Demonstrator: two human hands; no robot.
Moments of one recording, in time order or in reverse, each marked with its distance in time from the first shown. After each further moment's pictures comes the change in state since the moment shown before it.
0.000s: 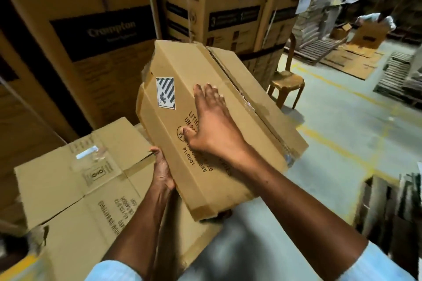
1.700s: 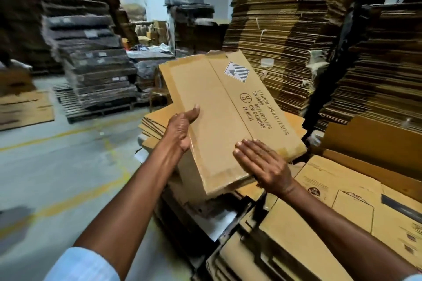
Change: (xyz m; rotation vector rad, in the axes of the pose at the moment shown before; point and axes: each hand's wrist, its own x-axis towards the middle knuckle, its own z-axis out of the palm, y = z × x) left_hand -0.236 -0.293 0.728 0.296 -1.360 -0.783; right_hand -0.535 0.336 -0.265 -1.453 0.611 0.513
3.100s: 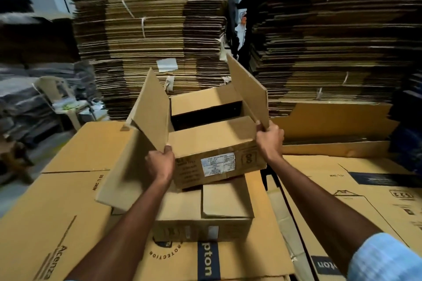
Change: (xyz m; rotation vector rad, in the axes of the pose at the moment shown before) left_hand 0.569 -0.151 0.083 0.925 -0.021 0.088; right_hand -0.073 0.363 0.330 -0.171 0.142 1.900
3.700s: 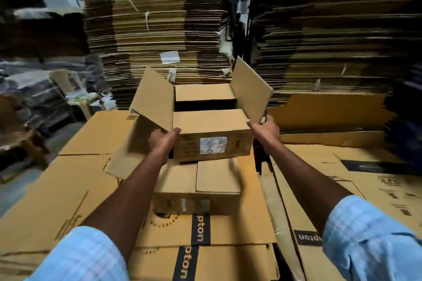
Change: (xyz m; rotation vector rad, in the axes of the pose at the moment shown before) left_hand -0.027 0.018 -0.015 -0.070 -0.150 -0.120; right_hand -0.013 0.011 -0.045 -0.014 -0.183 0.244
